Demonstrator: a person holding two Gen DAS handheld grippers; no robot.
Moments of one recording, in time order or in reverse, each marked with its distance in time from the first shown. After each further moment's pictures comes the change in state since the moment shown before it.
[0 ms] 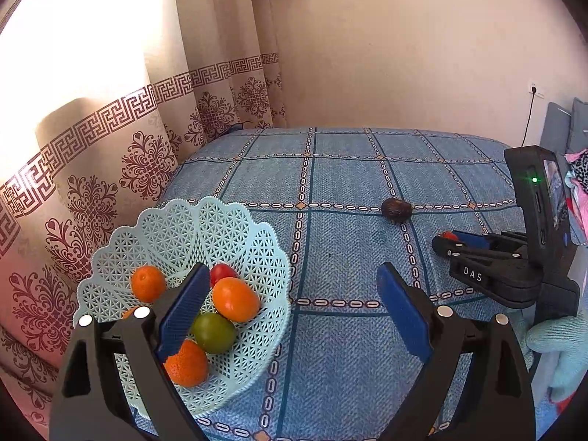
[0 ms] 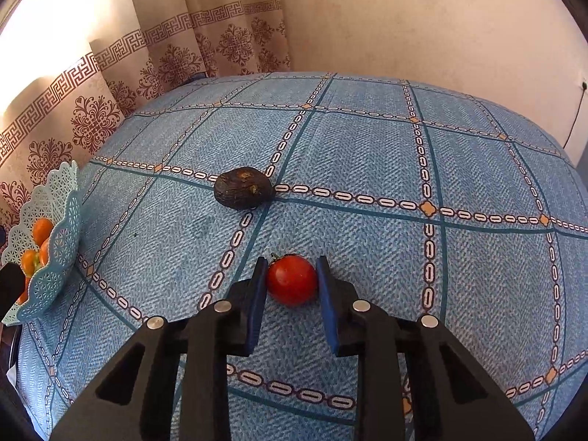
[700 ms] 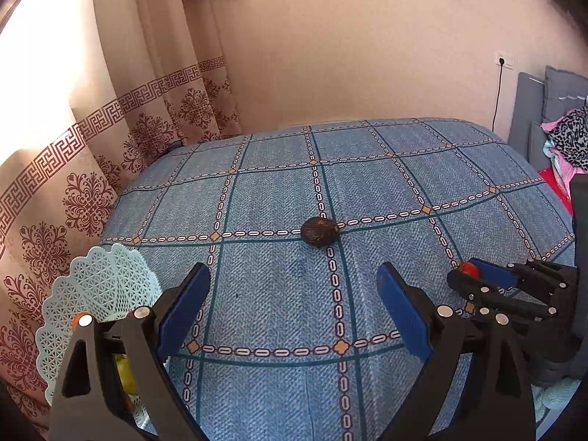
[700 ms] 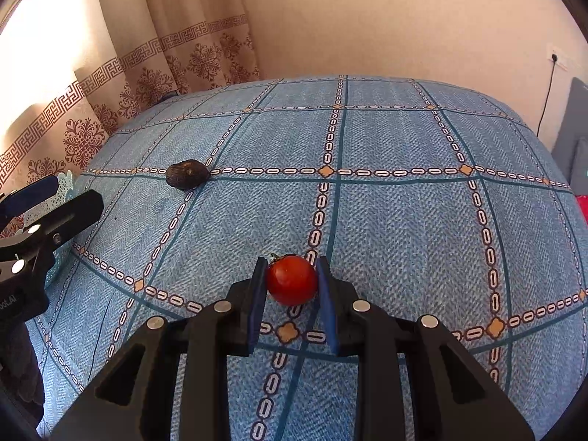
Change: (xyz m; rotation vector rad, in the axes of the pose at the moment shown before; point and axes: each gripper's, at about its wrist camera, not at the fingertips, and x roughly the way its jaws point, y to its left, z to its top) left arm 0.034 -0.085 0.033 0.126 0.021 -0.093; right arm -0.046 -0.069 -0.038 0.098 -0.038 -0.030
